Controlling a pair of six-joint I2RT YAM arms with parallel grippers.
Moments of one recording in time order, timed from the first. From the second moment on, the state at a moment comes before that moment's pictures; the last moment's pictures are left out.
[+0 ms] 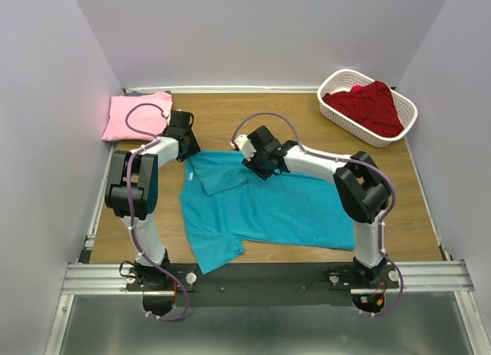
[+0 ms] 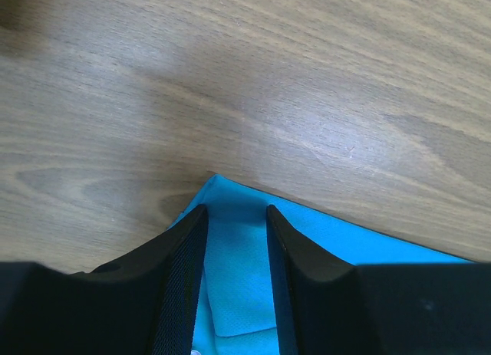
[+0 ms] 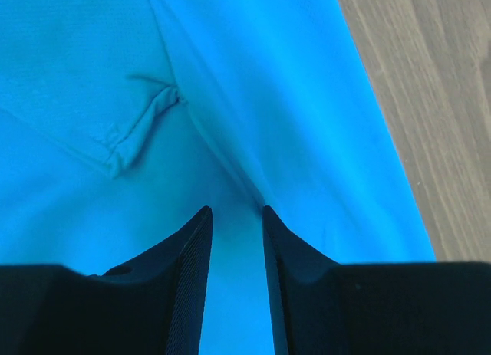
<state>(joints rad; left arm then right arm) -0.13 1.88 1.17 -0.18 -0.10 -0.50 0.73 2.00 1.39 -0.39 0.01 -0.32</state>
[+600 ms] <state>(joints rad) -0.13 1.88 1.17 -0.18 -0.11 -0.50 0.74 2.06 1.44 -0.39 0.07 -0.39</state>
